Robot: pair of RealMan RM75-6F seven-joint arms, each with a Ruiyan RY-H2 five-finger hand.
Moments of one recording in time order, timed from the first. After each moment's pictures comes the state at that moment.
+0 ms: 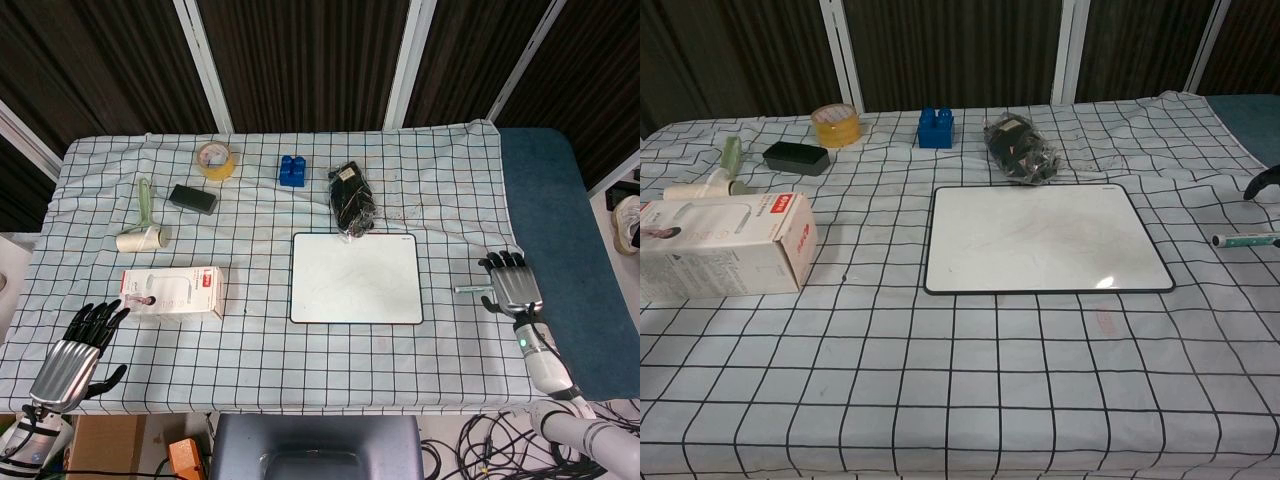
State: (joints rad) left arm -0.18 -1.17 0.04 -1.54 1.66 1.43 0.03; right arm 0.48 -1.51 0.16 -1.02 -1.20 0.89 -0.20
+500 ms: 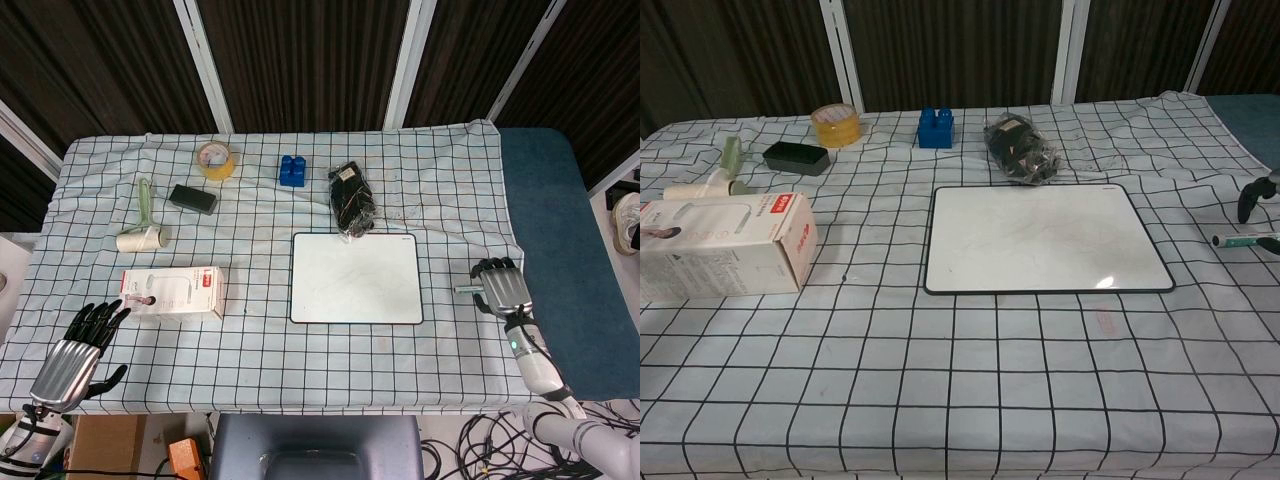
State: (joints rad) left arm -0.18 -1.17 0.05 -1.54 1.67 1.43 0.02; right arm 0.50 -1.57 0.13 -0.96 -1.24 0.92 -0.20
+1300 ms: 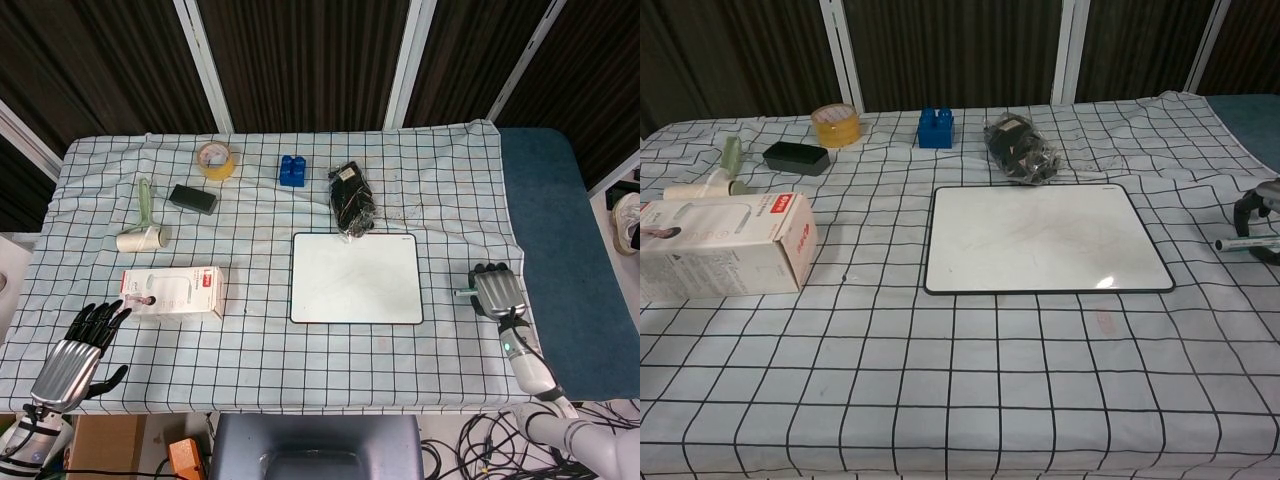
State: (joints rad) left arm -0.19 -1.17 0.05 -1.54 1.67 1.43 0.02; right arm 0.50 -1.61 0.12 -0.92 -1.24 0.91 -0.24
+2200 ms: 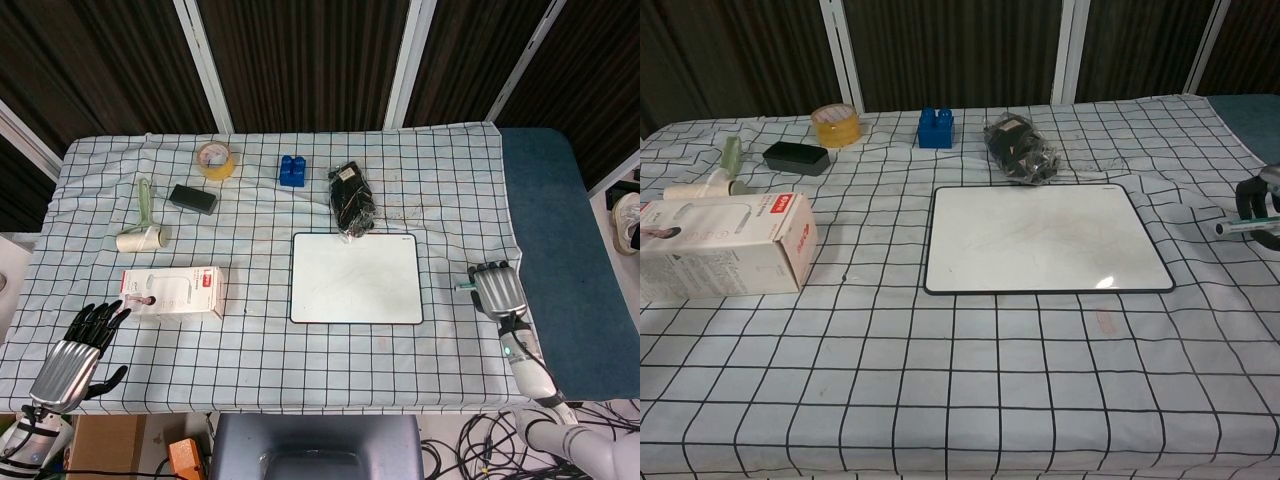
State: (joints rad) left arm -0.19 -1.17 0.05 -1.54 1.67 1.44 0.01; right arm 0.48 -1.63 0.11 -0.90 -1.31 1.06 -0.26
